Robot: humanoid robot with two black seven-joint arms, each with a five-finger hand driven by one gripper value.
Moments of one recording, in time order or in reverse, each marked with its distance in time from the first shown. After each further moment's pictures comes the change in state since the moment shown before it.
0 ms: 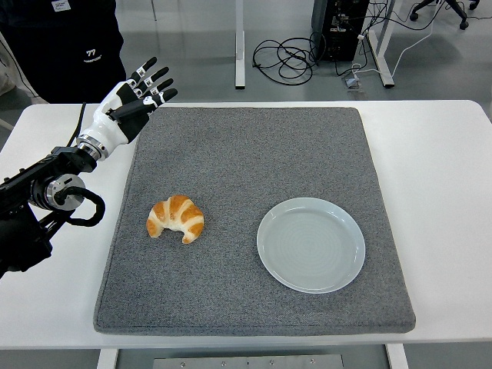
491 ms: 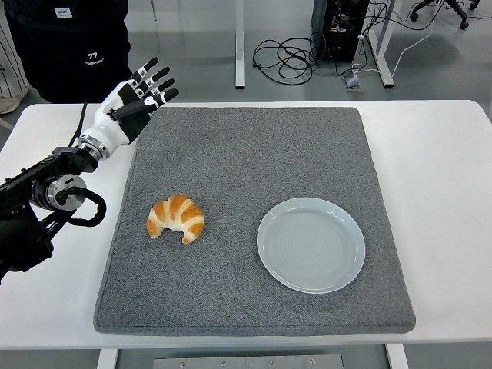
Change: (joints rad) left arm 0.000 -0.004 0.000 0.000 0.000 0.001 0.000; right arm 0.000 0.000 0.000 0.000 0.000 0.000 0.000
